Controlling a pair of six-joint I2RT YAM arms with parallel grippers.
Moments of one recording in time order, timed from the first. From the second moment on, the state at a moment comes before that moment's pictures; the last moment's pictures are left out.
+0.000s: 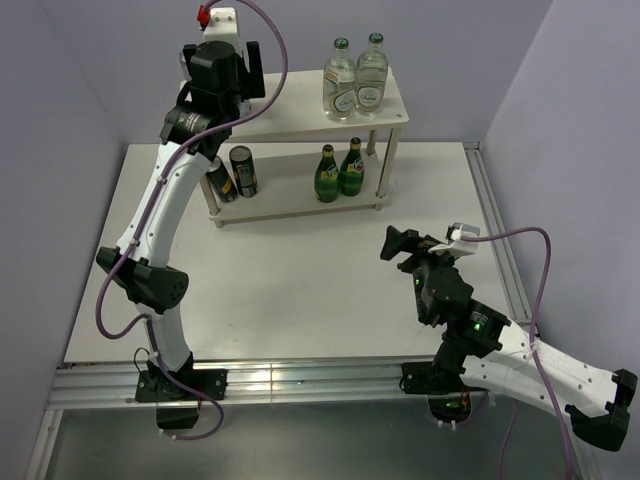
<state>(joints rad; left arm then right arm) -0.44 1.89 2.35 -0.57 -0.50 -0.10 0.97 0.56 0.55 -0.04 1.02 0.43</state>
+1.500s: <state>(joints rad) -0.60 0.99 1.55 -0.69 -0.54 -0.28 0.97 0.80 1.48 -0.42 0.55 0.32</state>
